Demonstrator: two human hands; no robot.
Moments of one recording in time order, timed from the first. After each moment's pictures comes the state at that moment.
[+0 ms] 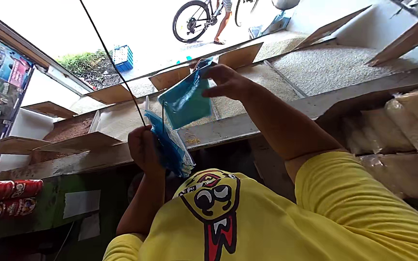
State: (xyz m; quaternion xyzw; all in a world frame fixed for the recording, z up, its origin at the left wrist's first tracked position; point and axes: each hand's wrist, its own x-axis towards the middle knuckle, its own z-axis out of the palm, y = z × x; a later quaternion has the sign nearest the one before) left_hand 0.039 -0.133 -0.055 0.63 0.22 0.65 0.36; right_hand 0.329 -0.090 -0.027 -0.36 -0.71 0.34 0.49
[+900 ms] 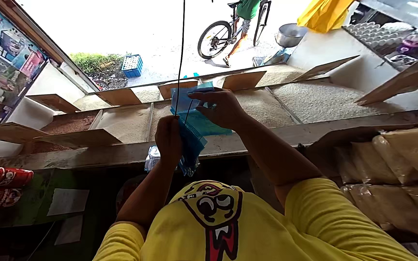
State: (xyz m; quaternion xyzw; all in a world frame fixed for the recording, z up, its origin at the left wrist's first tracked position) left_hand 0.071 -0.114 -0.063 0.67 0.28 0.61 0.33; right_hand 0.269 -0.119 -0.007 -0.47 -0.73 0.15 0.47
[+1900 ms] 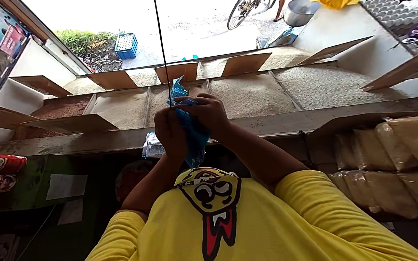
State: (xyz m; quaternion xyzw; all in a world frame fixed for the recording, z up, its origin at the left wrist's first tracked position) left_hand 0.084 -0.133 -0.076 0.59 0.30 0.69 0.30; right_hand 0.213 -0.140 -0.052 -0.41 -0.77 0.00 0.50
